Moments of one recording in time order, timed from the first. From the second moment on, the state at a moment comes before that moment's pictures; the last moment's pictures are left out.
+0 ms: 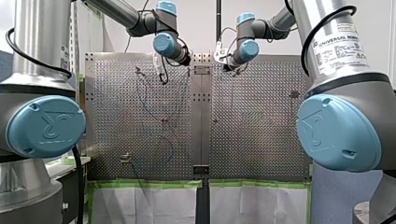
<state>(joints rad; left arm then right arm) -0.49 -1.63 -1.64 -2.94 -1.83 -1.79 2.08 -1.21 1.26 -0.04 1.49 1.74</state>
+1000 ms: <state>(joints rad) -0.60 -1.84 -1.42 -3.02 -2.04 -1.81 2.08 -1.21 1.26 -0.04 1.49 1.74</state>
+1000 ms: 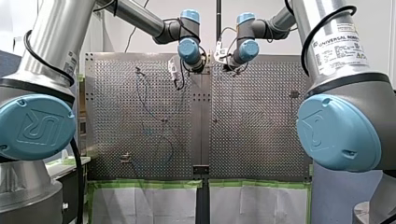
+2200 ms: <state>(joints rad) -0.60 -2.01 -1.19 -3.06 -2.05 -1.80 2.08 -1.21 1.26 -0.04 1.49 1.74</state>
